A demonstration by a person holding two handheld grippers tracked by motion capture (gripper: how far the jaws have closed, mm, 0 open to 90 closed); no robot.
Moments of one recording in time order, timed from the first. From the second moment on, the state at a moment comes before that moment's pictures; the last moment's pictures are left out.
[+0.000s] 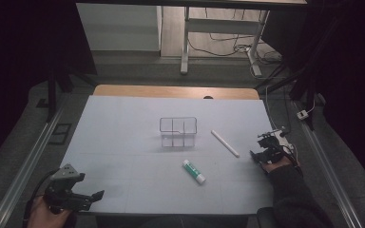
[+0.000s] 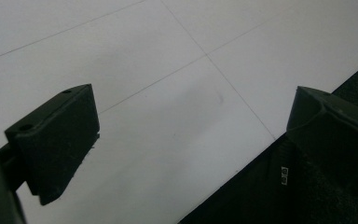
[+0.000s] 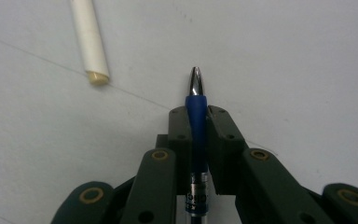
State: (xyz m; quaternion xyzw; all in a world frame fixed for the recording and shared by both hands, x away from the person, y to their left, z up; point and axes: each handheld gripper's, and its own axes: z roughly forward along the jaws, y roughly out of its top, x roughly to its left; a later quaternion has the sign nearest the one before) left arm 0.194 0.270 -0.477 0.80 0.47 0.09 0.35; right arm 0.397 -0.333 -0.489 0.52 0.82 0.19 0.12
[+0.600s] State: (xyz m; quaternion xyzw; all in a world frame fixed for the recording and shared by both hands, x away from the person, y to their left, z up) left arm 0.194 0.271 -0.477 0.80 0.47 0.09 0.35; right arm 0.383 -0.324 -0.443 0.46 0.82 0.30 0.18
